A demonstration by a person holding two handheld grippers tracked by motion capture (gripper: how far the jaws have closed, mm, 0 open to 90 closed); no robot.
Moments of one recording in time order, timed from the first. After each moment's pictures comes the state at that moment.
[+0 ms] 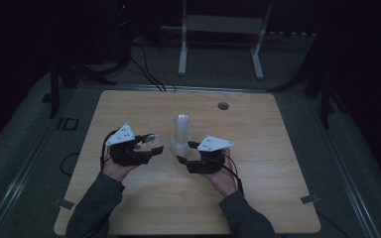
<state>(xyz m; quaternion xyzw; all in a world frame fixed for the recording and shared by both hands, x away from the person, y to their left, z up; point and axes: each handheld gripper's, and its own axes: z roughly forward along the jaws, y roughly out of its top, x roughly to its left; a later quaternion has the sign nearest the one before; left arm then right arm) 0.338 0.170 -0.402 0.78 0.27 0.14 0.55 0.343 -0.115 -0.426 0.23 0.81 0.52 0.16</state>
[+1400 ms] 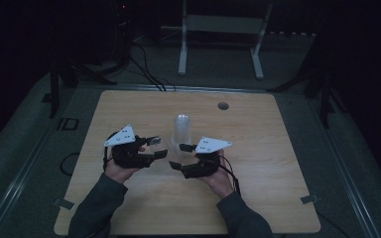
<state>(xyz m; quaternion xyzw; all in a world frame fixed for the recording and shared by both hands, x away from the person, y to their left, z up) 0.332 0.165 -0.397 0.76 0.23 0.09 0.59 0.338 -0.104 -0.424 0.18 0.80 0.57 0.09</state>
